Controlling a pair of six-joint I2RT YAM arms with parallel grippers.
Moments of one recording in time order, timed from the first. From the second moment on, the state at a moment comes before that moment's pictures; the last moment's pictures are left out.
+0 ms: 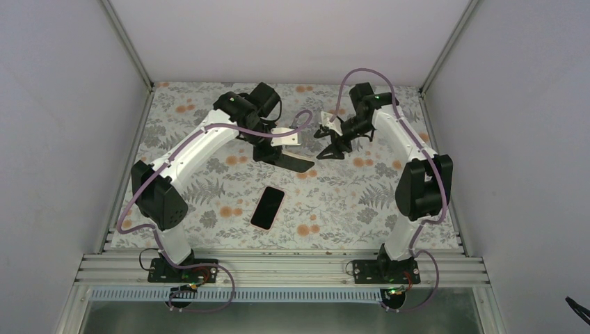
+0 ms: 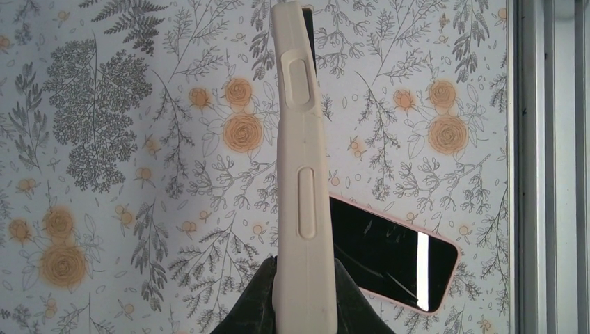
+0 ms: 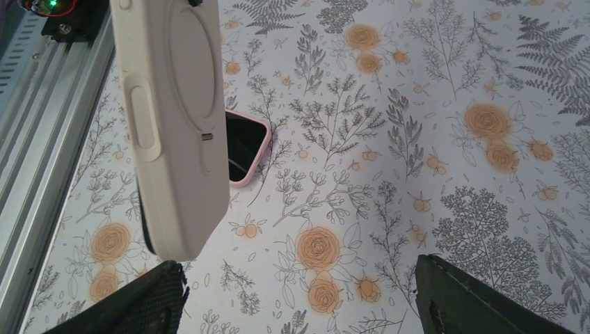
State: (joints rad) left arm -0.64 1.78 1.81 -1.28 0.38 0.83; right arm 0.25 1.82 1.63 -1.19 -0.83 -1.27
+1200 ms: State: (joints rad) left arm -0.64 1.81 1.86 -1.29 0.37 0.83; right arm 0.24 1.79 1.56 -1.14 -0.83 -1.28
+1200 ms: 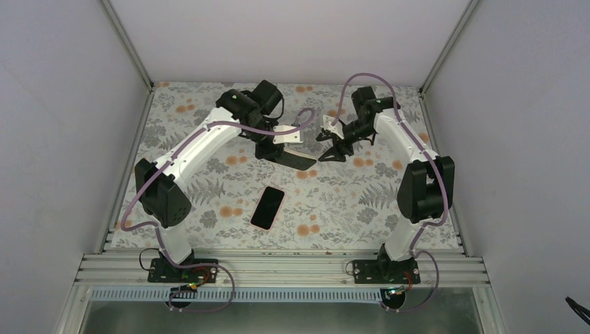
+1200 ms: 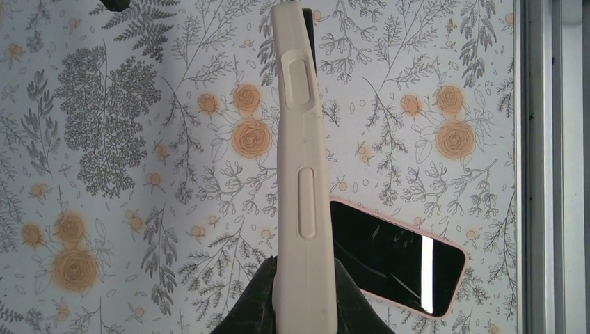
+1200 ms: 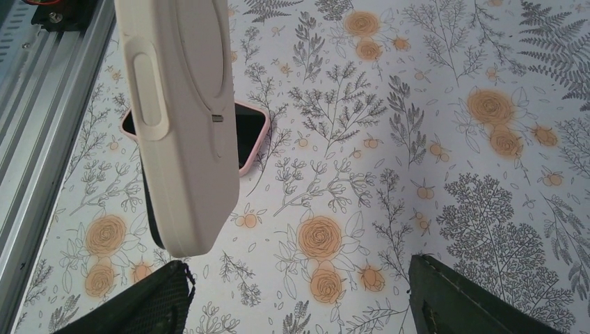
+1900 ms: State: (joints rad) left arm -0.64 1.82 1.88 -1.29 0.37 0.83; right arm 0.24 1.79 1.56 -1.15 -0.83 -1.29
